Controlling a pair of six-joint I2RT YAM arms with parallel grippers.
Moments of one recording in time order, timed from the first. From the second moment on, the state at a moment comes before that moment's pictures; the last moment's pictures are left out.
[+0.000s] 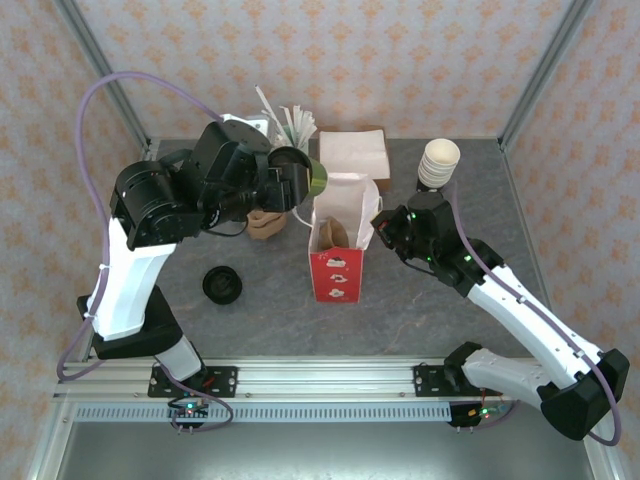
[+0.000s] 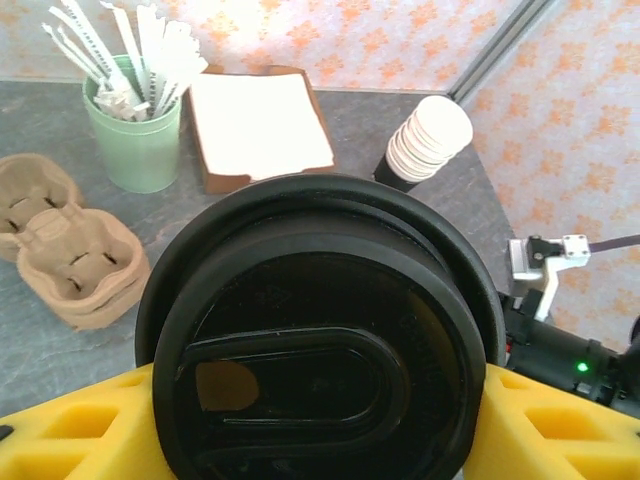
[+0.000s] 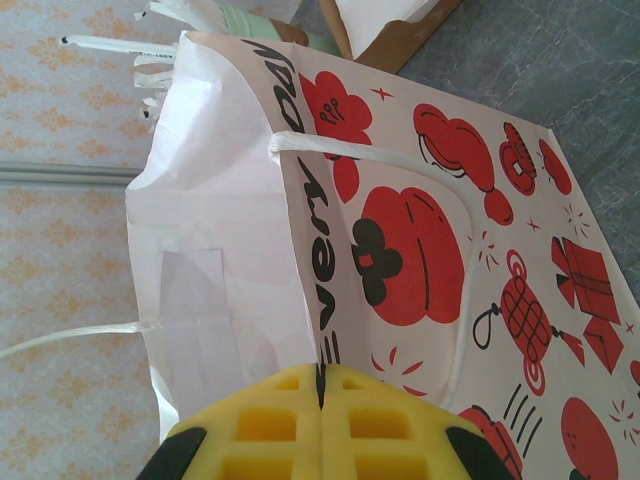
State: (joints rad) left arm -0.89 1.66 2.61 -1.62 -0.34 -0.69; right arm 0.60 1.03 0.99 -0.51 -0.04 1.27
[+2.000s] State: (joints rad) left arm -0.82 2.18 2.59 -1.63 -0.26 -0.81; right arm 0.62 0.93 0.91 -0.48 -0.06 1.35
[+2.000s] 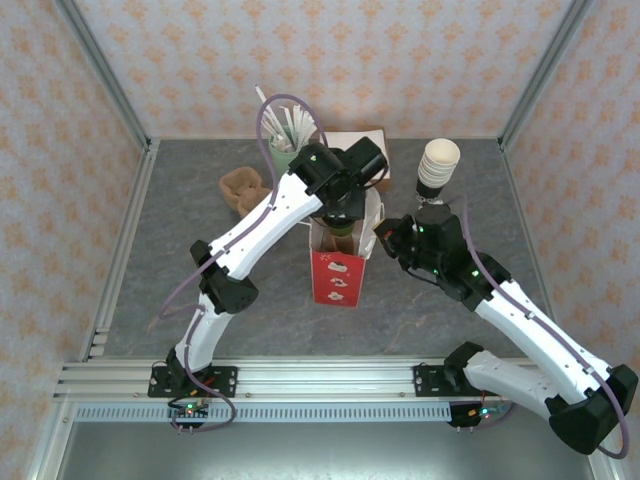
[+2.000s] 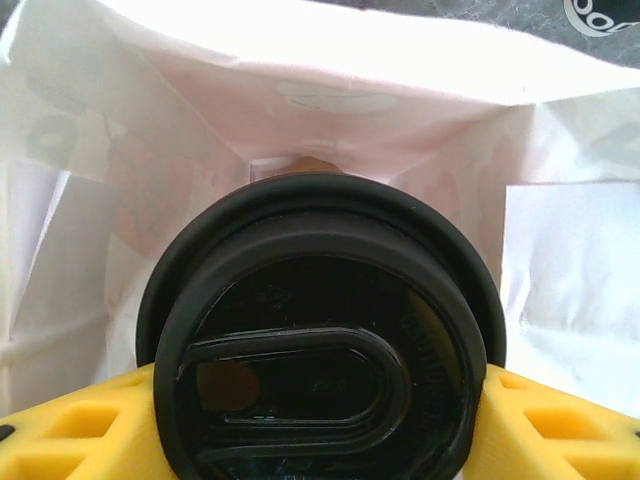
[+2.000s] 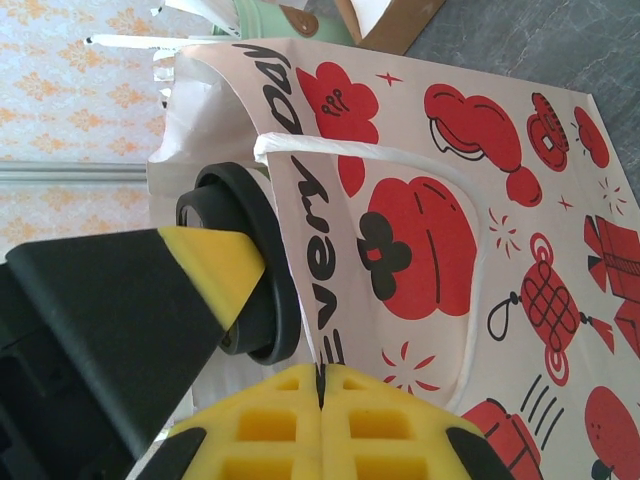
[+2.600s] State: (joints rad) left arm -0.80 2.21 2.51 -1.57 -0.23 -0.81; right arm 0.62 0.93 0.91 -0.48 -0.07 1.35
